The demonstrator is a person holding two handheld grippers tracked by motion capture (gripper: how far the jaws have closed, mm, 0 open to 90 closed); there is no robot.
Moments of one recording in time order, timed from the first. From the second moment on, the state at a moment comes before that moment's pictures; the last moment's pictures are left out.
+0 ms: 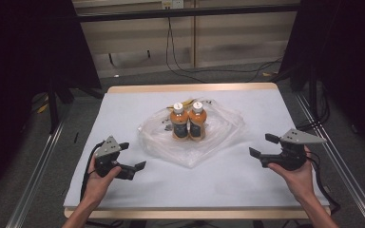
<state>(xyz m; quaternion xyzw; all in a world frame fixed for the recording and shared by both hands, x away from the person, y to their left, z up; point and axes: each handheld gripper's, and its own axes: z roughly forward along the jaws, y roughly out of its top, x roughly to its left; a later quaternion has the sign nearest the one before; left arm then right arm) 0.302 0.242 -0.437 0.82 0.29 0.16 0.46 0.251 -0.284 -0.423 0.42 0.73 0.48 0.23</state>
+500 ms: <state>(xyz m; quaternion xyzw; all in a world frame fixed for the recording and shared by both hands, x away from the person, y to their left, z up) 0.279 0.282 -0.462 0.81 0.33 0.15 0.46 0.201 -0.322 -0.440 0.47 0.69 0.48 0.26</state>
